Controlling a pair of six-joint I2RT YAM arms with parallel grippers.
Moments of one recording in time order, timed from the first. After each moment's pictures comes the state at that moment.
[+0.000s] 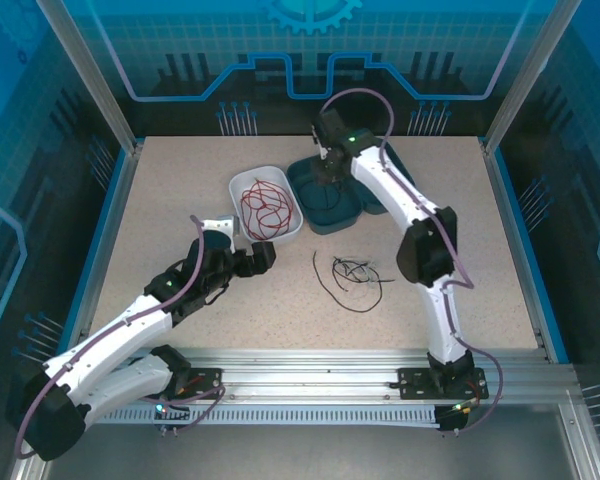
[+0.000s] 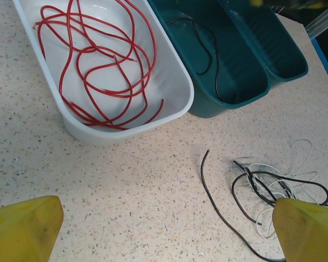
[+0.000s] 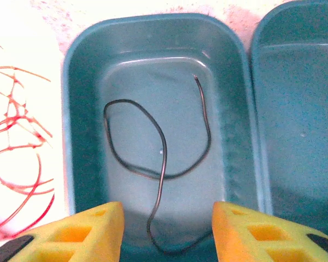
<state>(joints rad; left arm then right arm) -0.56 0.93 0.63 -0.28 -0.11 -0.63 0.50 2.19 2.22 -1.06 0.16 0.19</state>
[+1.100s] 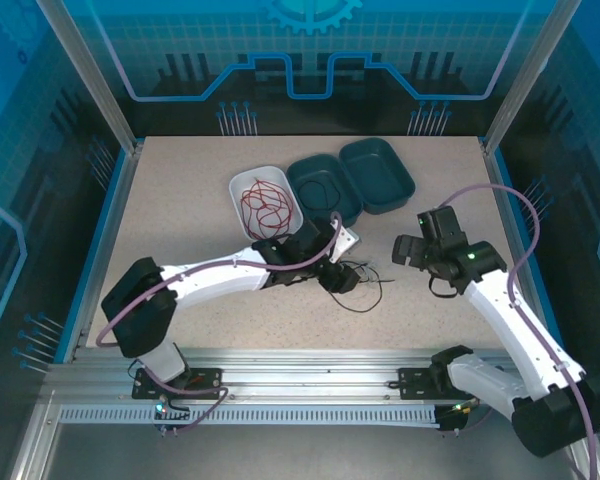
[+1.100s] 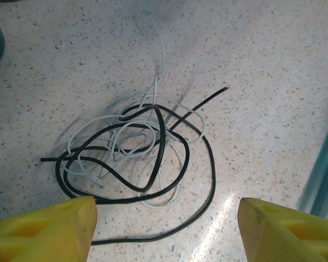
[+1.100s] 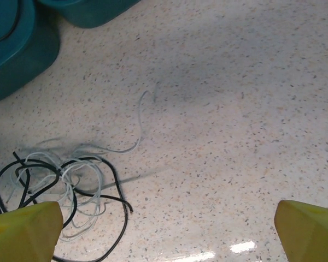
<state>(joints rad) -0.90 1.67 1.14 -0.26 0.16 -0.18 0.30 0.98 0.93 -0.96 0.23 0.53</state>
